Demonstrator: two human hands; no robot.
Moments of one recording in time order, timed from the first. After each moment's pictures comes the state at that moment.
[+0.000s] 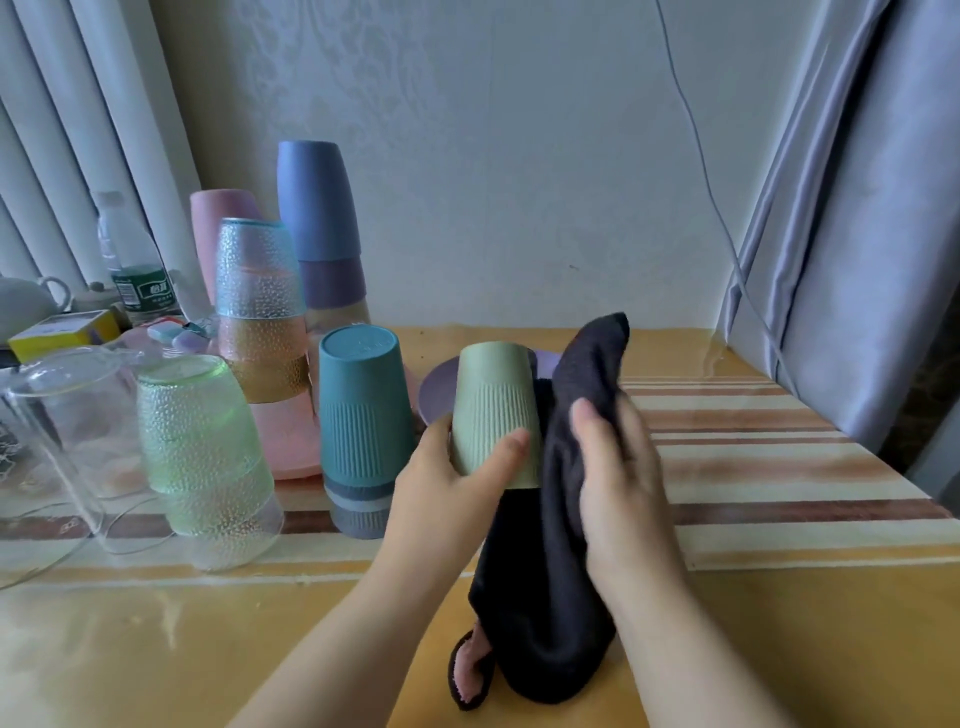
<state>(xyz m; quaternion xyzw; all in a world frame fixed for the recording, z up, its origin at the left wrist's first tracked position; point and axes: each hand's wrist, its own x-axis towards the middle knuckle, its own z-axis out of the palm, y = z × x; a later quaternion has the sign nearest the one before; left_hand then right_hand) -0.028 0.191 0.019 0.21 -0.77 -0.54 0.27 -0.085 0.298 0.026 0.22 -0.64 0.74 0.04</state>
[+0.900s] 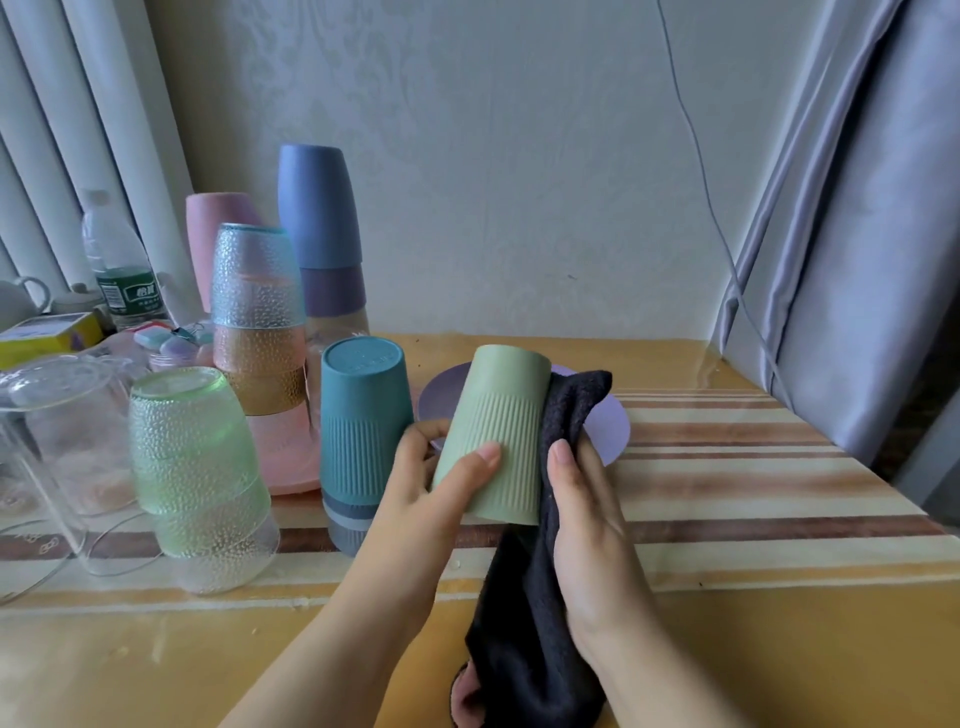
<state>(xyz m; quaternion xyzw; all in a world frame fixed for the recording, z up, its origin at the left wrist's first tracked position) -0.018 0.176 0.015 0.10 -0.59 -0.76 0.24 -0.060 0.285 0.023 0.23 -0.58 0.78 -0.09</state>
